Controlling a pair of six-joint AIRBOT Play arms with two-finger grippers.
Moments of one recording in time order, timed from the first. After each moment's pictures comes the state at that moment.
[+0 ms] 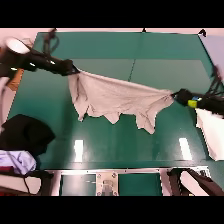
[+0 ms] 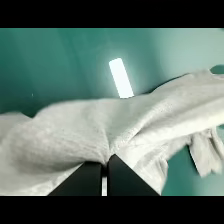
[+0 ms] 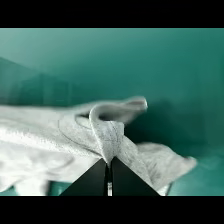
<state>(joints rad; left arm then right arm) -0.02 -1.62 1.54 0.75 -1.14 -1.12 -0.33 -0.96 0.70 -0.75 0.86 1.19</state>
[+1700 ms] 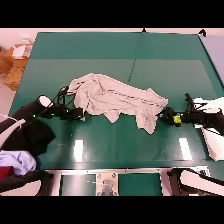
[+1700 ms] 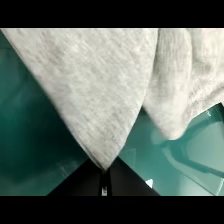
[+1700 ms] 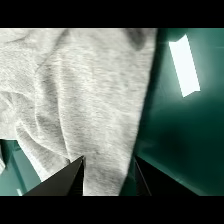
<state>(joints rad) -0.17 -1.35 0.74 0.86 -0.75 -1.30 -0.38 -1.28 0.58 -0.68 0.95 1.10</state>
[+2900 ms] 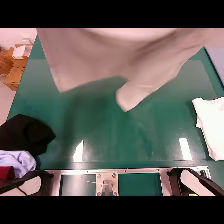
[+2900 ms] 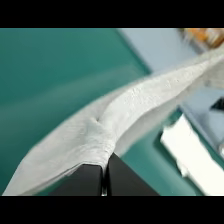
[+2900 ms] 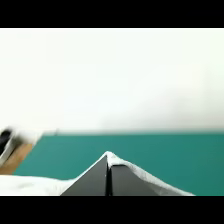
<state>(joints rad) 0.12 -1.24 2.08 0.59 -1.35 -1.34 -0.48 -1.01 1.72 -0.52 1.04 1.16</state>
